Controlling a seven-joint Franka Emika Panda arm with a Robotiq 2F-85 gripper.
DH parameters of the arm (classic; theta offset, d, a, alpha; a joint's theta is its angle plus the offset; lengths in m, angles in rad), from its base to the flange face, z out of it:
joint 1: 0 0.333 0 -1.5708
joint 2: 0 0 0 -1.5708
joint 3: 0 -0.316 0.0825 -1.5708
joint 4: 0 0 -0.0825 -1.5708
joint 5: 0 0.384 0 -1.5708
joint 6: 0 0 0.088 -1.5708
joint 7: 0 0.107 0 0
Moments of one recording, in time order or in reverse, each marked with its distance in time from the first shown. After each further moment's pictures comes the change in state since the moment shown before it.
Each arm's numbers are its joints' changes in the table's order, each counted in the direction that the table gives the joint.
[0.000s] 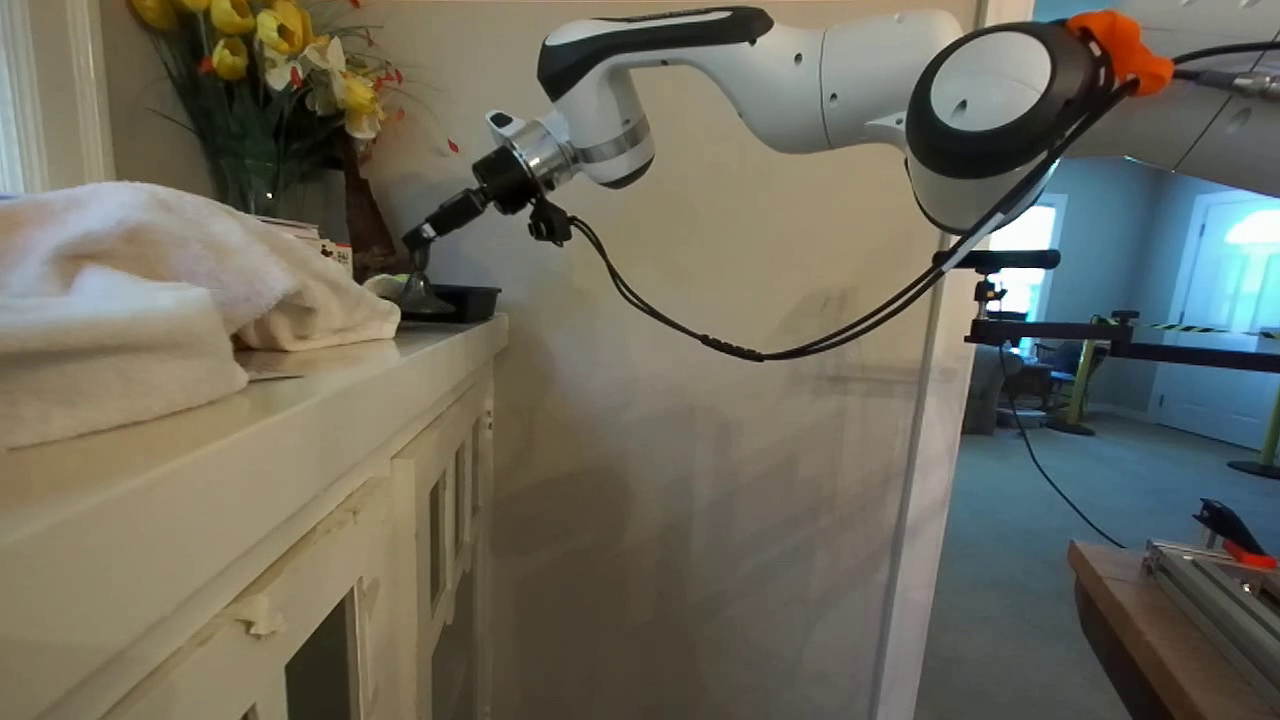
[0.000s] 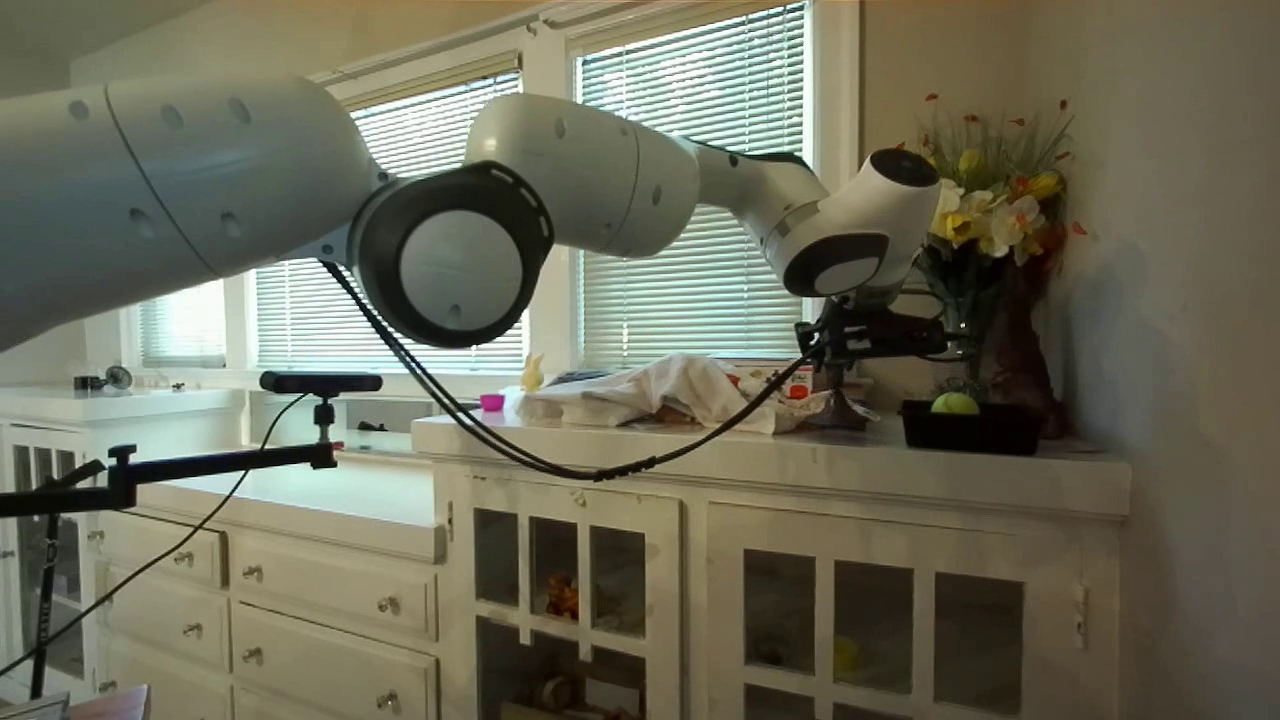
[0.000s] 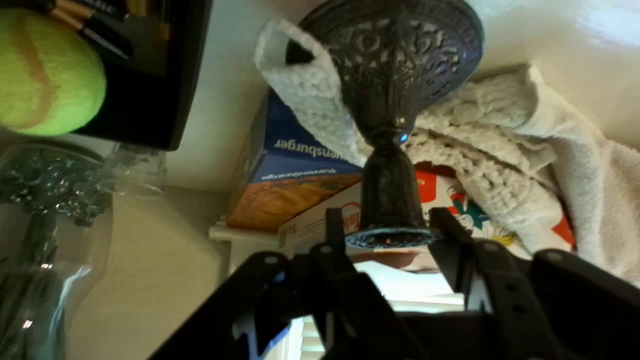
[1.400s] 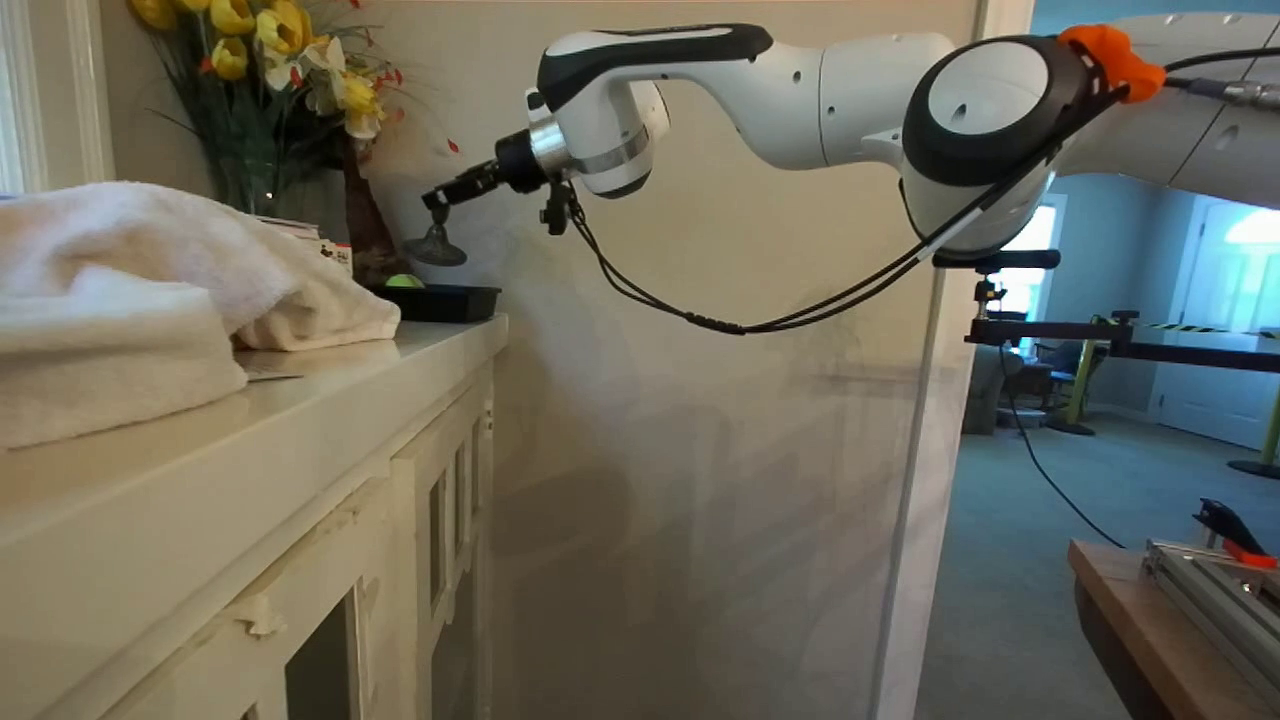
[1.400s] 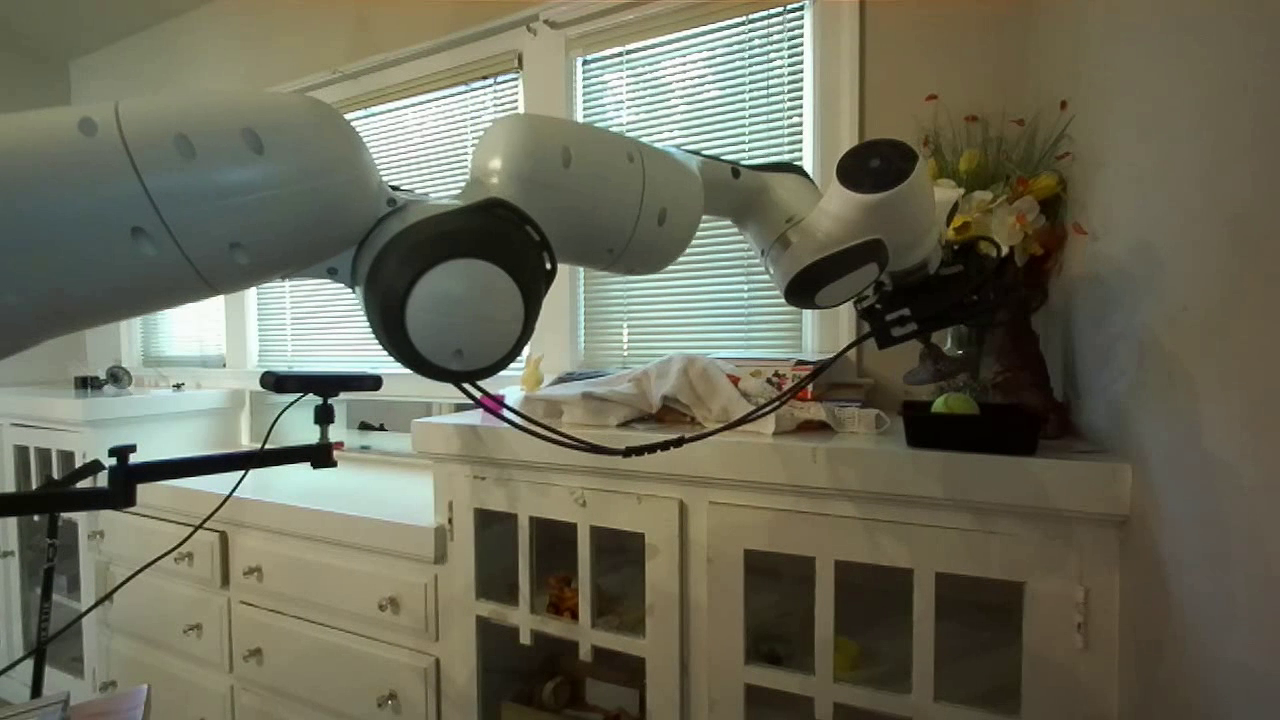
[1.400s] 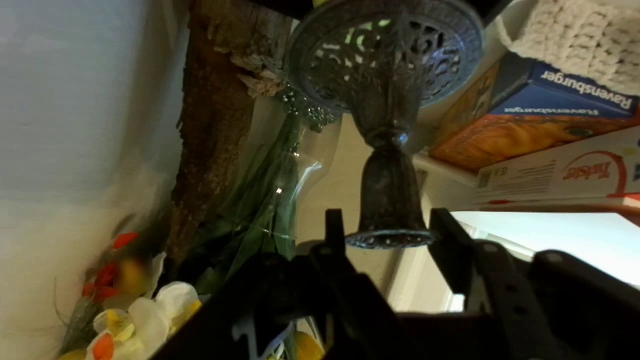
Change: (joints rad) arm -0.018 0.055 -0.112 0.047 -0.083 -0.503 -0.070
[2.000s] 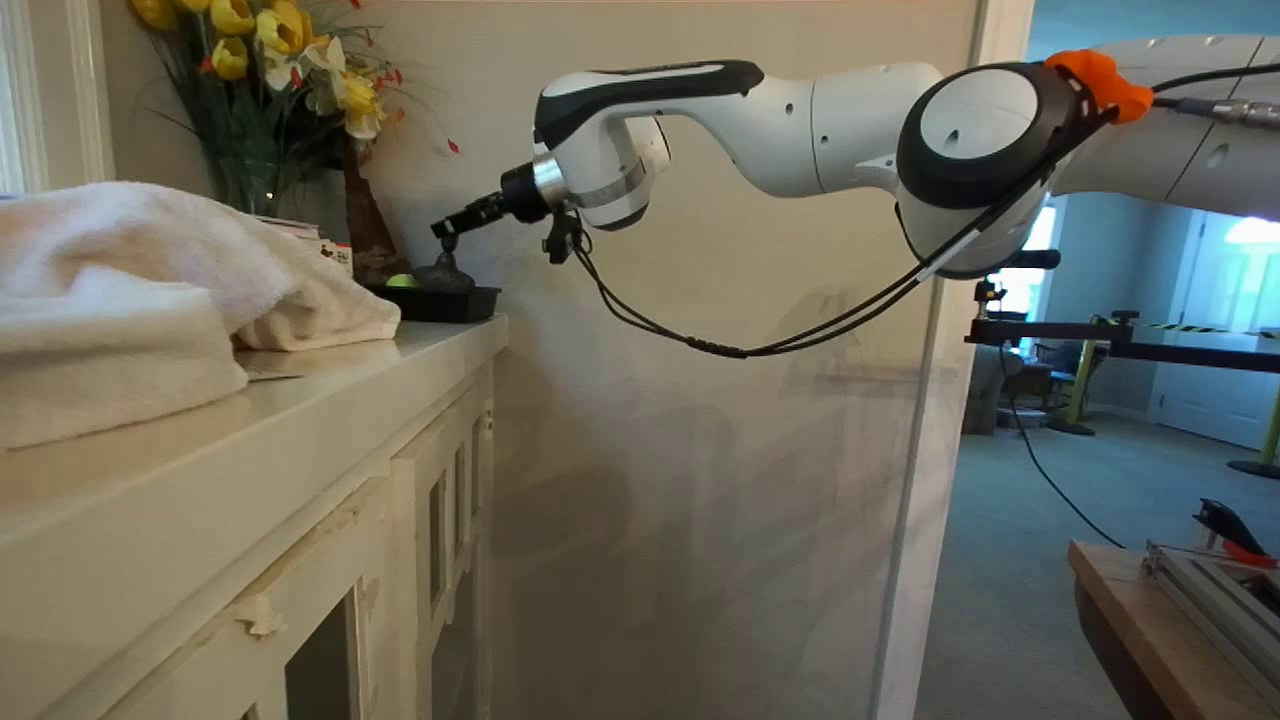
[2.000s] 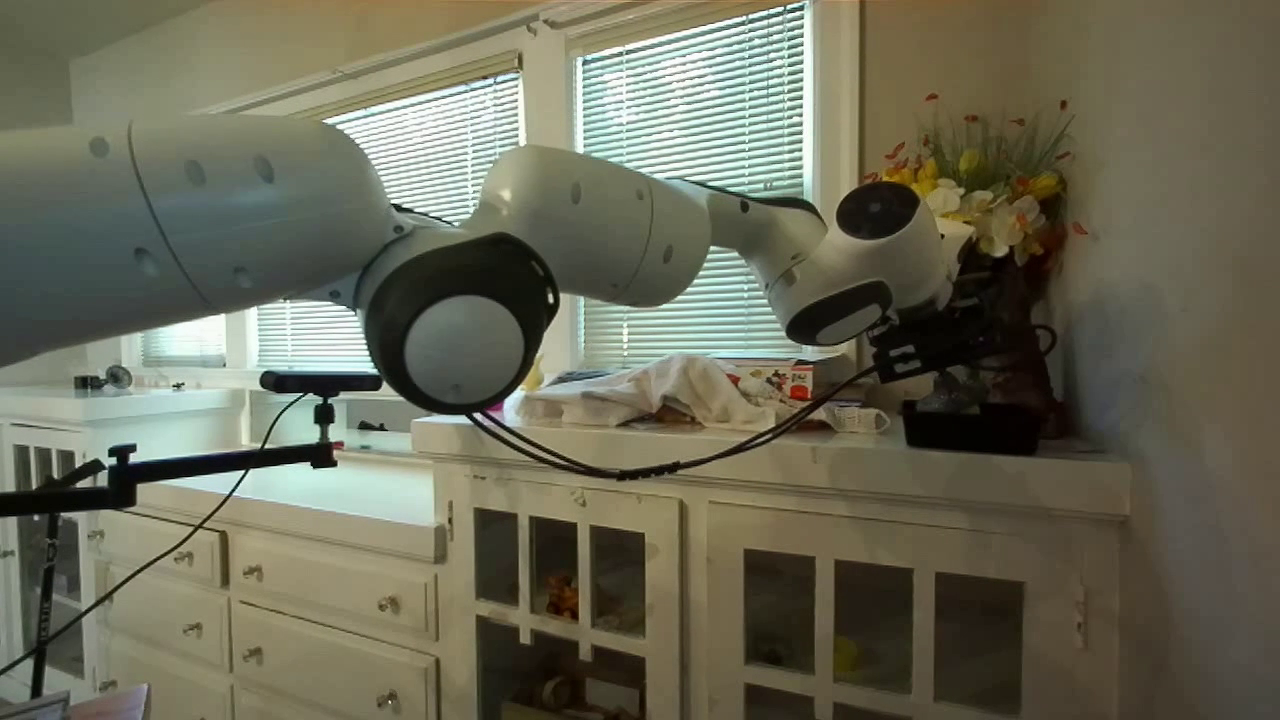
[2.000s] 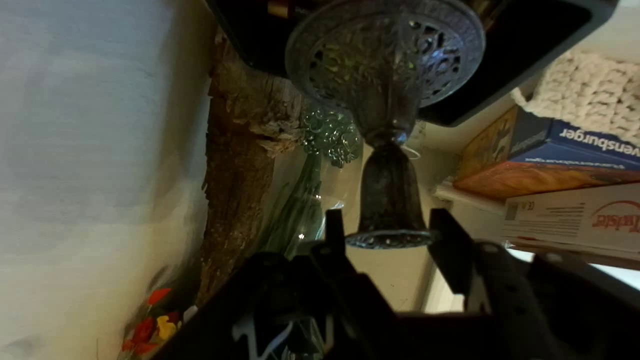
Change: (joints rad) arm -0.008 0.057 -0.021 0.000 -0.004 -0.084 0.033
